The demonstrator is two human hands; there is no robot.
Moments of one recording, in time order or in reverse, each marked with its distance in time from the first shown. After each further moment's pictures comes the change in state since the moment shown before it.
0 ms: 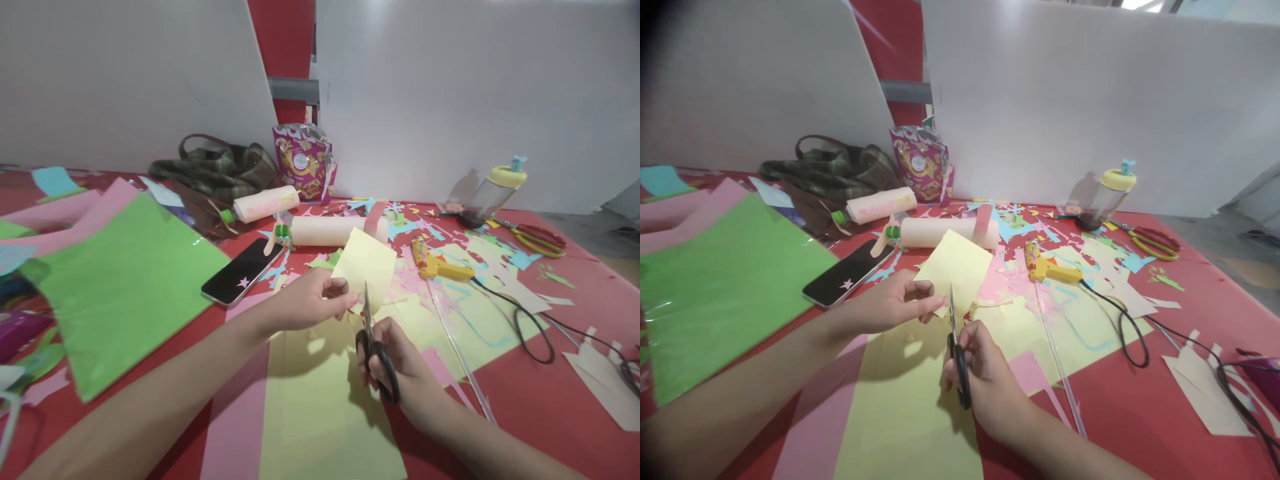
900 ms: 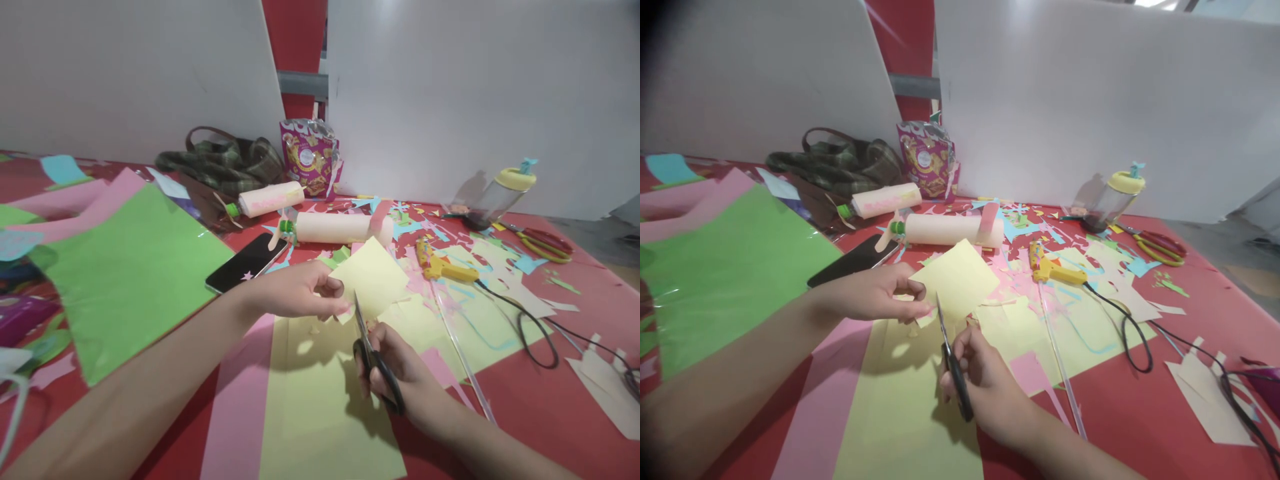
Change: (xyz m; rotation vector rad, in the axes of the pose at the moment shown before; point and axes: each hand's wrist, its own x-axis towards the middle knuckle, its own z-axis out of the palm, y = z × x) left_hand -0.007 0.002 -0.023 0.016 -0.224 -0.021; right_hand -0.001 -0.004 0.001 0.028 -0.098 0.114
